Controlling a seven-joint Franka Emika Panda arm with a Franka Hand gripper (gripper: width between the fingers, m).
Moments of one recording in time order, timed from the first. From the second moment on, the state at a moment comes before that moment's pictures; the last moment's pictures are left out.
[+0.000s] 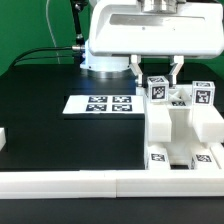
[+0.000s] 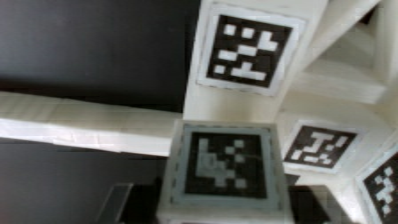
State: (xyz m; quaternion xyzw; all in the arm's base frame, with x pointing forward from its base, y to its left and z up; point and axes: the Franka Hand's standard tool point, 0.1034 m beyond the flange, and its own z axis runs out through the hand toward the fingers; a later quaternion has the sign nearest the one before) arm 0.586 0.047 0.124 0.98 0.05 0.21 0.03
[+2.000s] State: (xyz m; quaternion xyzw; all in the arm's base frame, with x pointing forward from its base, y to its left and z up) arm 0.598 0.047 0.129 1.00 -0.04 -0.05 -0.02
